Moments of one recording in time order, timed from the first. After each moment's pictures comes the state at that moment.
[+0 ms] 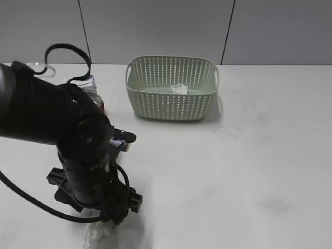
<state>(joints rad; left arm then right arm) -0.85 1.86 -0.93 0.02 0.72 -0.47 0.04 0.00 -0.42 0.01 0.95 -0.06</state>
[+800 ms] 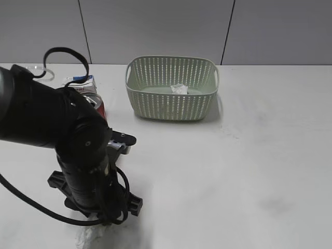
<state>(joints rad) -0.85 1.86 -0.92 -0.01 0.69 -0.44 0.04 0.00 -0.42 0.01 0.95 -0.06</state>
